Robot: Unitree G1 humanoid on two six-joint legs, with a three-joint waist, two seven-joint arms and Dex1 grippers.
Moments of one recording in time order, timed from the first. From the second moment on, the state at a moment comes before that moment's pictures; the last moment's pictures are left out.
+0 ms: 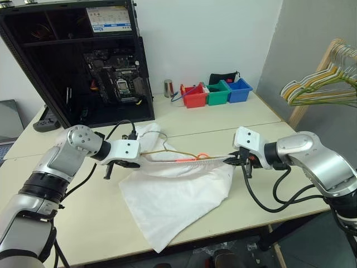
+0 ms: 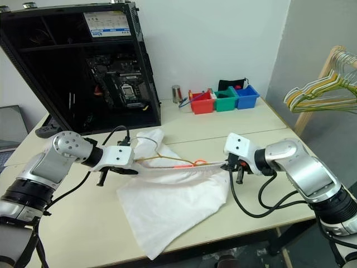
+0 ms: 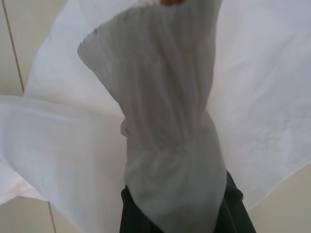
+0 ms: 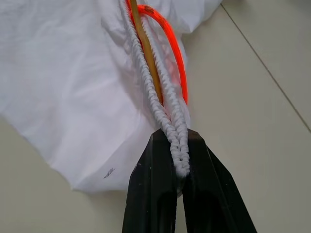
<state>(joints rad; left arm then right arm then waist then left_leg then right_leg) -0.70 0.91 -0.34 0.34 0.13 -0.03 -1.38 -0.67 -0.85 0.37 -0.37 0.25 0.84 0.98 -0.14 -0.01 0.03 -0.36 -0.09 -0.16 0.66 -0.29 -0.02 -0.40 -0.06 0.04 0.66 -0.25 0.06</state>
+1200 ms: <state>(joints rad) -0.80 0.74 -0.36 0.39 0.20 -0.03 -1.28 -0.70 -0.91 0.41 -0.32 0.10 0.78 1.07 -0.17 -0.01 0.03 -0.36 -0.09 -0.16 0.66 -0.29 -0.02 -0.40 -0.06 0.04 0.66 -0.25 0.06</state>
